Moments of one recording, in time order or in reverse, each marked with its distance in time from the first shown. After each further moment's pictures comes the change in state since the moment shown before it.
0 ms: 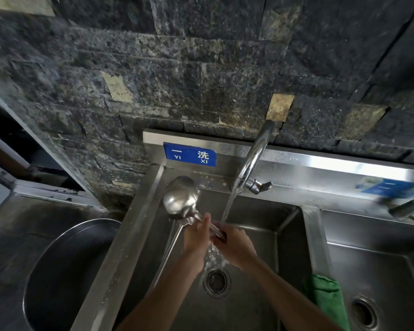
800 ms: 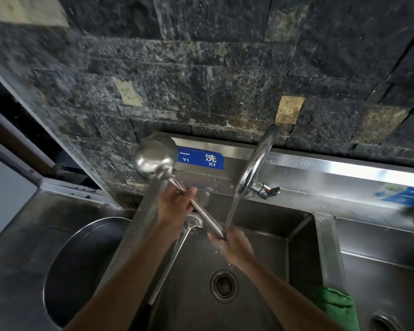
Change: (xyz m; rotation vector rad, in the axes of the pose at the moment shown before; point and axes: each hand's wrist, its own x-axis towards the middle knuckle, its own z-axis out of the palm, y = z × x) left_hand 0.016 0.087 -0.045 -0.136 0.098 0.313; right_hand 0.031 0.014 0.018 0.067 -0.017 -0.044
